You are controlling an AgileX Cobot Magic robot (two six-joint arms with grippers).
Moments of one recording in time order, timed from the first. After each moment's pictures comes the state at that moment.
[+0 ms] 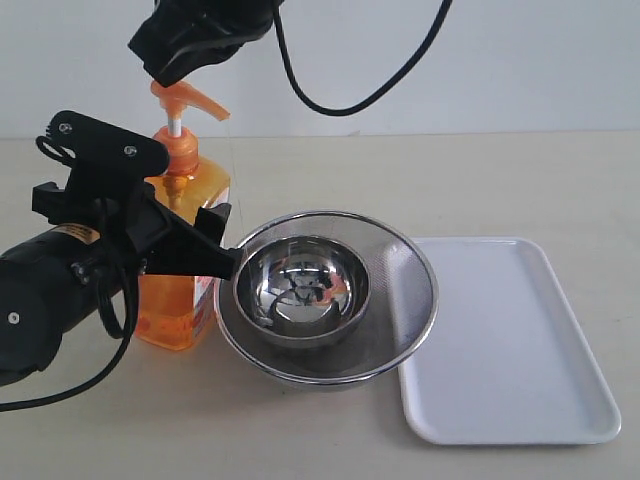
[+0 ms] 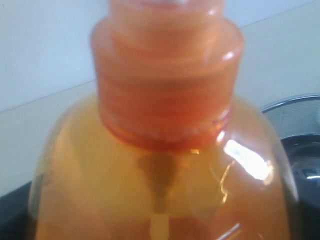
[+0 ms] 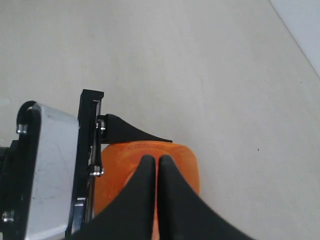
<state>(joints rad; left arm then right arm) -0.72 1.57 -0.57 -0.83 -0.68 0.71 0.71 1.94 -1.99 0.47 1.07 -0.71</state>
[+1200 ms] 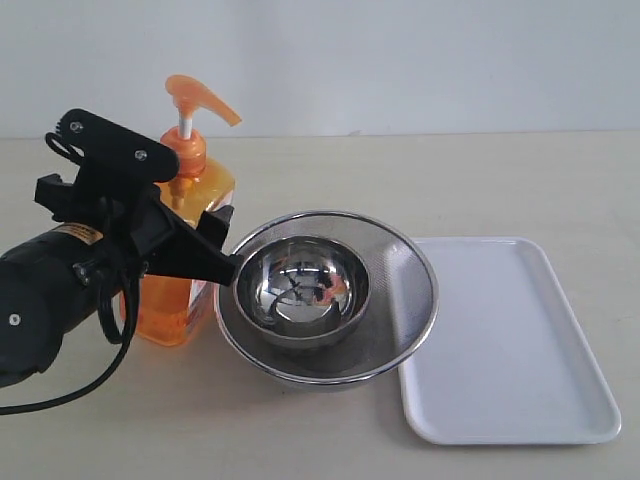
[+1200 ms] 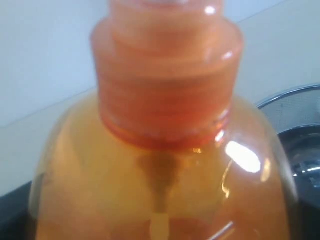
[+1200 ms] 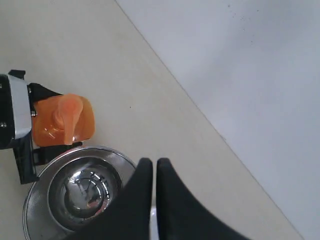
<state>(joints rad) -0.72 1.57 -0.57 -0.82 -0.69 0.78 0.71 1.46 -1.96 -0.01 1.21 -0.37</state>
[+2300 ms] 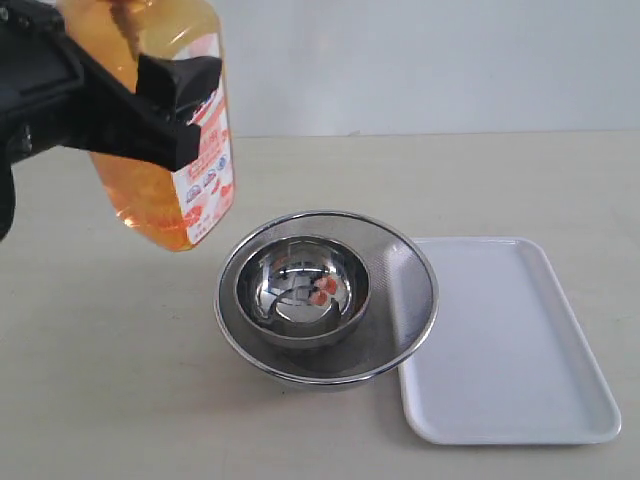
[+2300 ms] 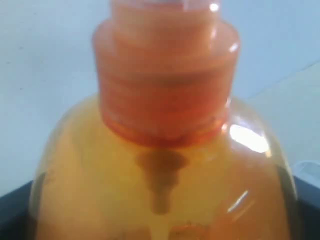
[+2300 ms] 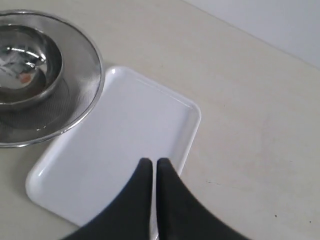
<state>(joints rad) -0.72 1.14 -0.71 -0.86 -0.34 1.01 0.71 0.72 -0.72 -0.50 0.85 0.36</state>
